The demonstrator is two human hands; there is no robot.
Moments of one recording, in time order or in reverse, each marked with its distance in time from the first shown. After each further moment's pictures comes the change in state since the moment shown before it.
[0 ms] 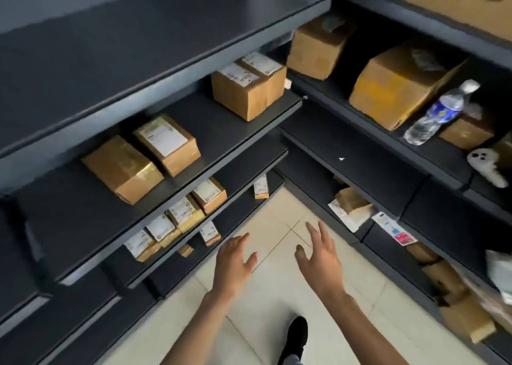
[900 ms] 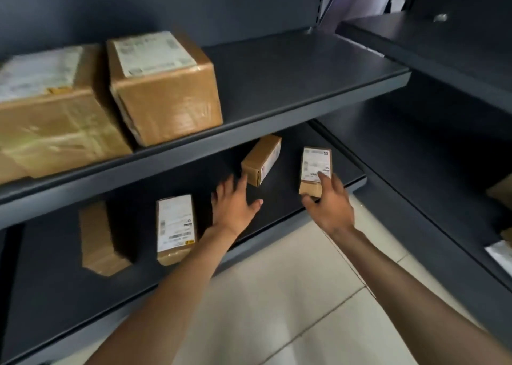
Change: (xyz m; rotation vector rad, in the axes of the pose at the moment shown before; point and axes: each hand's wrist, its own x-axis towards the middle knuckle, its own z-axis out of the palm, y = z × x) left_hand 0.416 -0.338 0.333 0.265 0.423 -0.208; right_hand 0.452 0.203 0.493 -0.048 0.057 -0.338
